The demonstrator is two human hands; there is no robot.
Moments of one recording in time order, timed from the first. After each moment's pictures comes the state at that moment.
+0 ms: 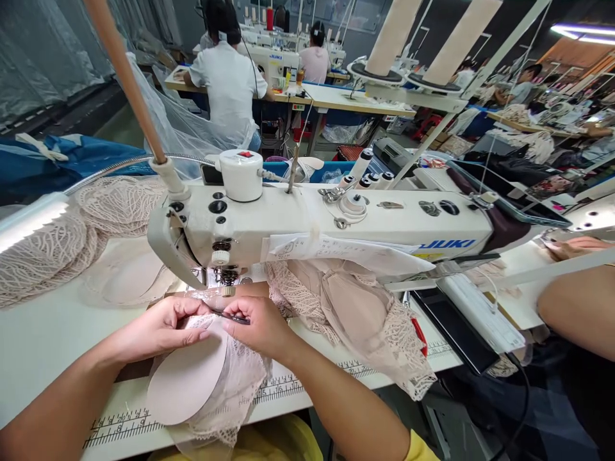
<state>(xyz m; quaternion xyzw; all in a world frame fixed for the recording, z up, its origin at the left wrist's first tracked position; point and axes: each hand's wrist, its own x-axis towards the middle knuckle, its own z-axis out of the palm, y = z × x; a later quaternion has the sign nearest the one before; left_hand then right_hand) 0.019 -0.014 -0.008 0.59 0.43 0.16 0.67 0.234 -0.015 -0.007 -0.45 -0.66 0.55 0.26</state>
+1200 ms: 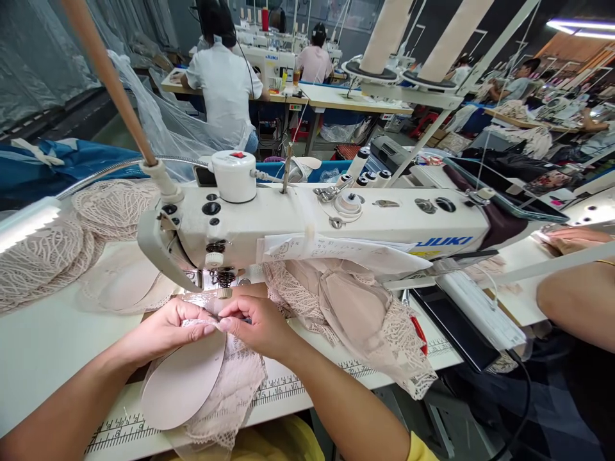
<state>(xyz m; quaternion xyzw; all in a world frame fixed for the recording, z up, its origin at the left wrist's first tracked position) 0.029 -0.015 -0.014 0.54 0.42 0.21 0.70 0.242 -0.013 -0.008 -0.42 -0.65 0.57 0.28</state>
